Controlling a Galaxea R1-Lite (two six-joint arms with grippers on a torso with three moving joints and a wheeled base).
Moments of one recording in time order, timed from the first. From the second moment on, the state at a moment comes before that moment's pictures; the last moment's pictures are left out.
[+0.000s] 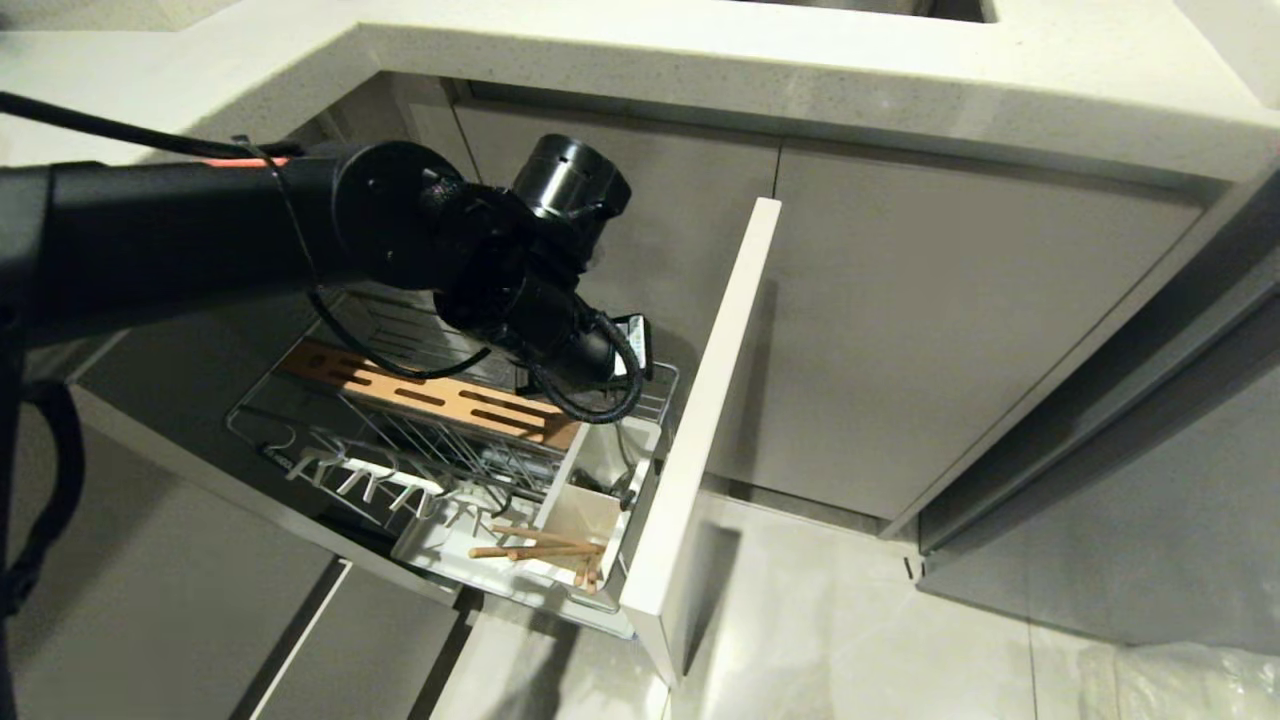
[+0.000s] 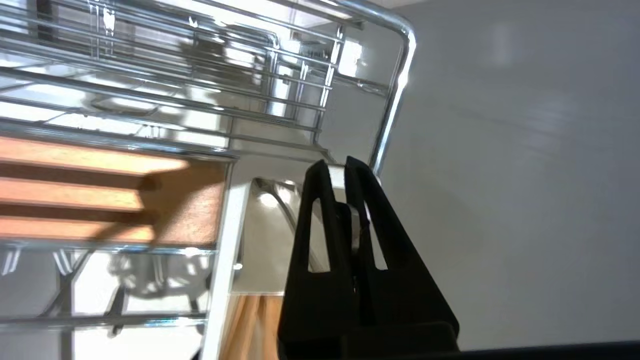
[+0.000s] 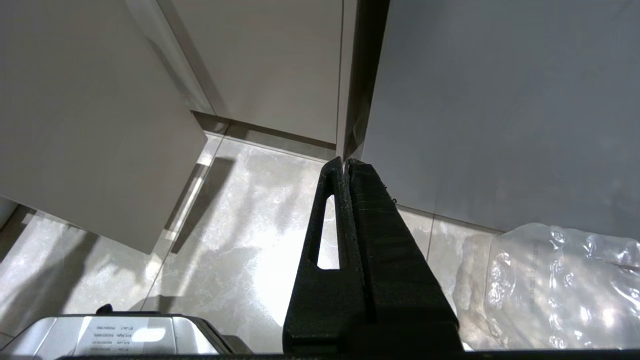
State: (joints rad) left arm -0.62 2.01 -1.94 0.73 0.19 -0.46; right arm 0.00 0.00 0.00 0.00 0.00 0.00
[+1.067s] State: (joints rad) left arm -0.65 1.79 -1.93 0.75 0.29 -0.50; right arm 0.00 0.00 0.00 0.00 0.00 0.00
